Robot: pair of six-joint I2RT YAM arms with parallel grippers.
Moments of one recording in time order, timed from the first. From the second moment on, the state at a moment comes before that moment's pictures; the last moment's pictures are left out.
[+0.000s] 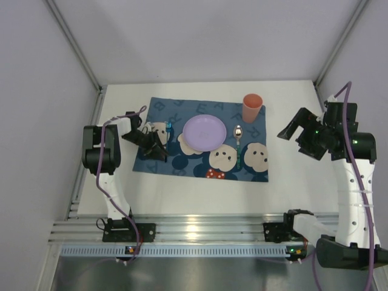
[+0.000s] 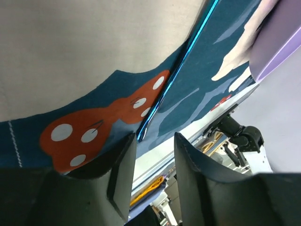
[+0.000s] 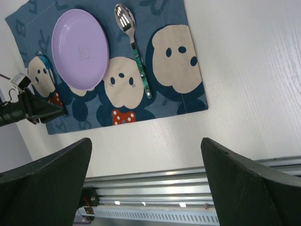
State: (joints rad) left arm 0.03 2.05 1.30 -0.80 0.75 -0.28; right arm -0.07 1.03 1.40 -1.22 -0.20 0.53
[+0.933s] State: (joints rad) left arm 0.03 1.62 1.38 -0.84 0.30 -0.33; right arm -0.02 0.99 1.40 -1.22 -0.16 0.50
